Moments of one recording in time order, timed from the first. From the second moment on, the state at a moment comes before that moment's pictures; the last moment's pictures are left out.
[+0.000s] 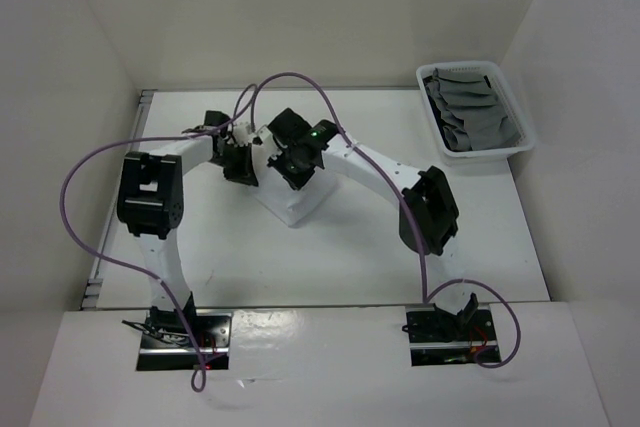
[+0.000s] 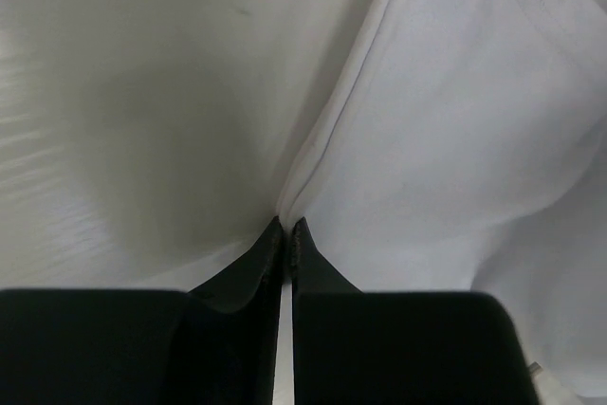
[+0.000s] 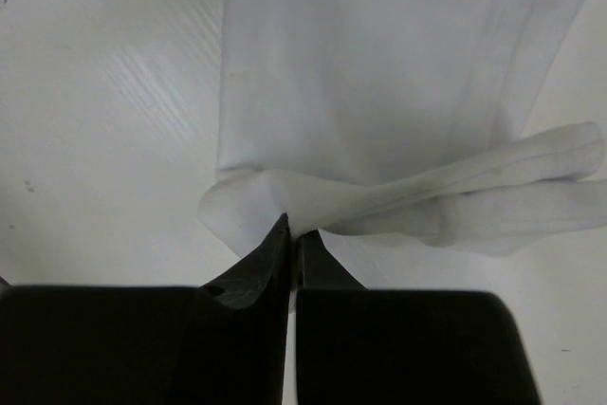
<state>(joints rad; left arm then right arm) -0.06 2.03 1.37 -0.52 0.47 -0.06 0.82 2.10 1.93 -0.88 -0.06 -0.12</state>
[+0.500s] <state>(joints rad) -0.18 2.03 1.35 -0.56 0.55 -0.06 0.80 2.04 1.89 -0.84 -0.05 -0.12</state>
